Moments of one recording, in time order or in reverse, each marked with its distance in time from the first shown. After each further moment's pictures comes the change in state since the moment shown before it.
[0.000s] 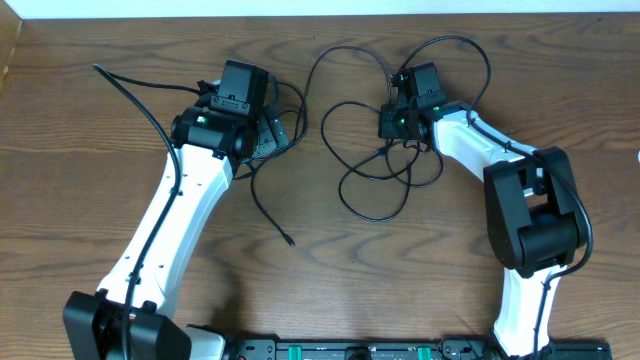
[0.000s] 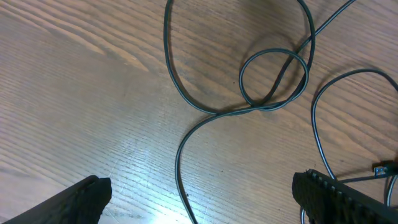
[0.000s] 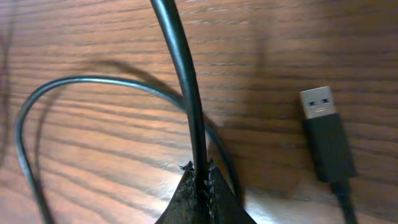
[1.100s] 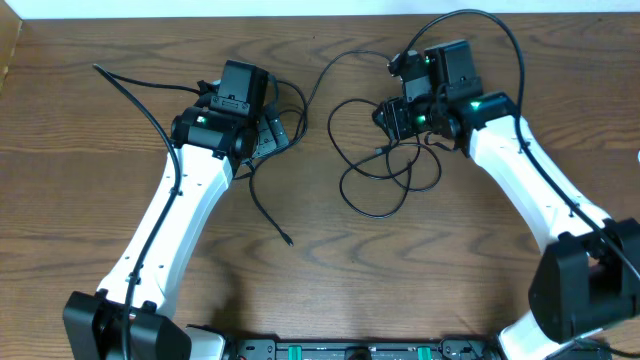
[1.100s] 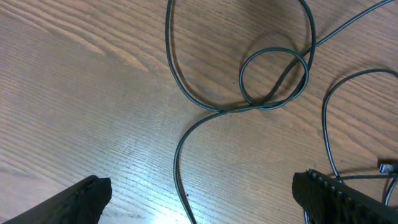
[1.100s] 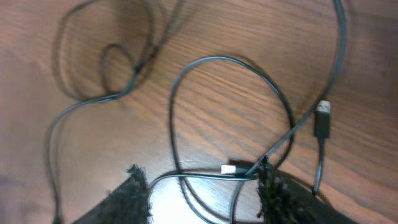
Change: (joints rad) left arm 0.000 0.000 0.000 0.000 0.000 0.000; right arm 0.008 -0.341 0.005 -0.276 -0.133 -0.301
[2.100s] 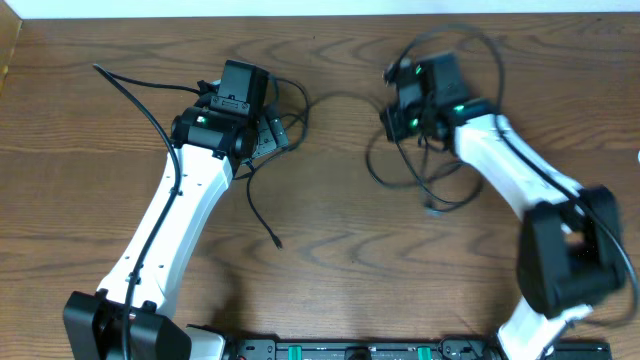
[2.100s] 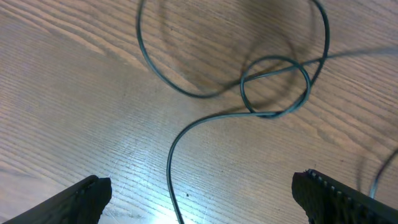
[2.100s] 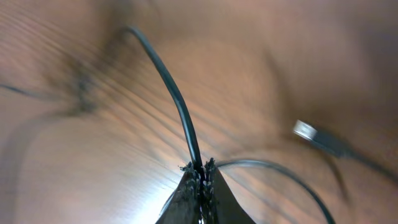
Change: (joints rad) left arm 0.000 0.000 0.000 0.000 0.000 0.000; right arm -0.019 0.079 -0.039 0.180 -0.048 -0.045
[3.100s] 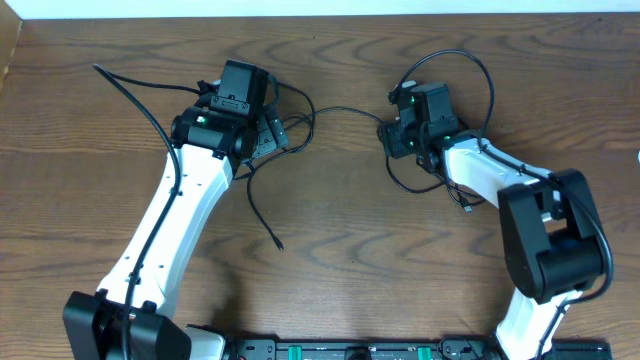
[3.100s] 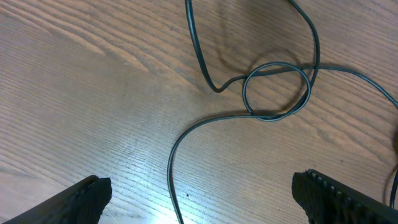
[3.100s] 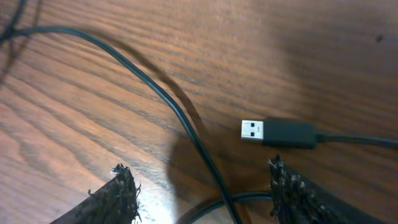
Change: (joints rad) left arm 0.000 0.000 0.000 0.000 0.000 0.000; right arm 0.018 0.121 -0.234 0.345 0.238 0.016
